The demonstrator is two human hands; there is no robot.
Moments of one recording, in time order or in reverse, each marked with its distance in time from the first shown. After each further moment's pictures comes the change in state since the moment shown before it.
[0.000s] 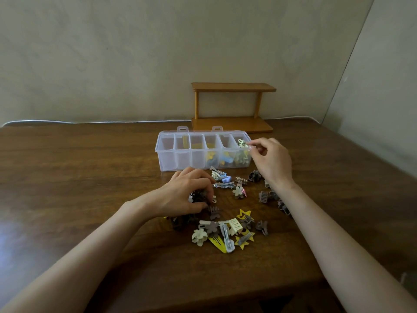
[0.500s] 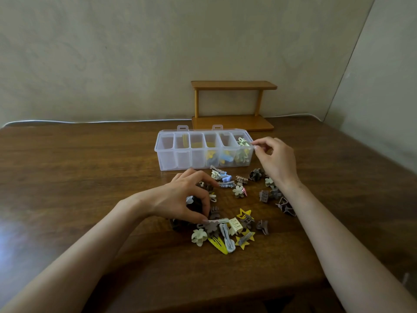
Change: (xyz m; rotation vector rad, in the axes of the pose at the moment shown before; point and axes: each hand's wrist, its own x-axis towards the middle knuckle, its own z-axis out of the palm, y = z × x) left_hand -0.006 0.002 -0.006 -0.071 -0.119 0.074; right_hand 0.004 0.014 -0.004 0.067 -0.033 0.005
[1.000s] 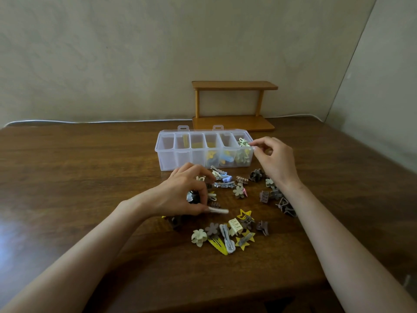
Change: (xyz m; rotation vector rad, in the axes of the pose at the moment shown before) left_hand 0.004 -0.004 0.002 0.052 0.159 -0.047; right_hand -0.003 -0.008 -0.002 0.097 -0.027 -0.026
